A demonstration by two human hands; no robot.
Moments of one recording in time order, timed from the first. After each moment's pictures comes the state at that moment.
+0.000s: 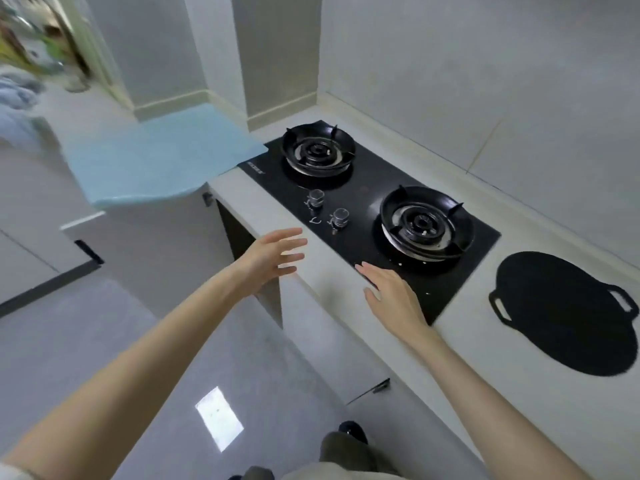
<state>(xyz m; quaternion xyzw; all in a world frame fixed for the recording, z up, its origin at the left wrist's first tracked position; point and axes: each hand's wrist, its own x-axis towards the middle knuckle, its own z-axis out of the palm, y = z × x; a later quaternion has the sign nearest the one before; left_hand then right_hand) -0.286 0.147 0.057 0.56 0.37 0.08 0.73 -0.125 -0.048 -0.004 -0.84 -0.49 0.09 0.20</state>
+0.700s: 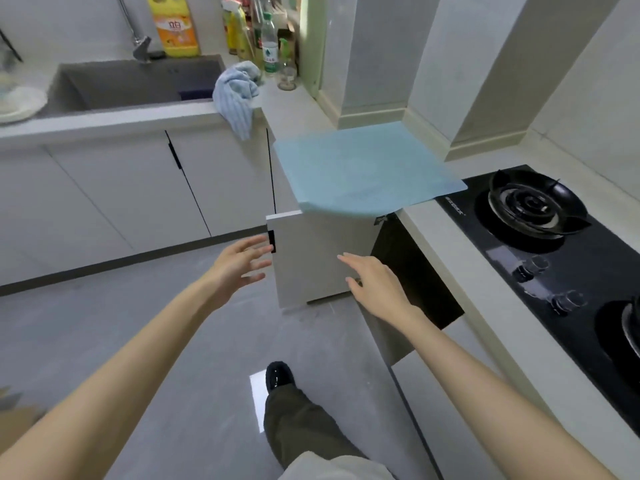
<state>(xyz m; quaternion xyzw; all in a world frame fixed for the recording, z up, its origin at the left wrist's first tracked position) -0.641 0.395 0.028 0.45 0.55 0.27 0.65 -0.395 0.310 -0.011 -0.70 -0.68 0.15 0.13</state>
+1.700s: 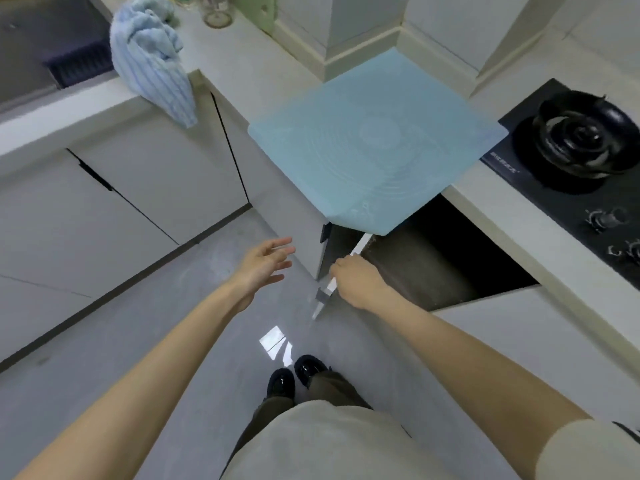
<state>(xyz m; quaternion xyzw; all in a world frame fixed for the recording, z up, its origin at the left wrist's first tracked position) -0.655 0.652 -0.043 0.53 0.50 0.03 0.68 -0.485 0.539 -0.115 -0.73 -0.65 0.18 -0.14</state>
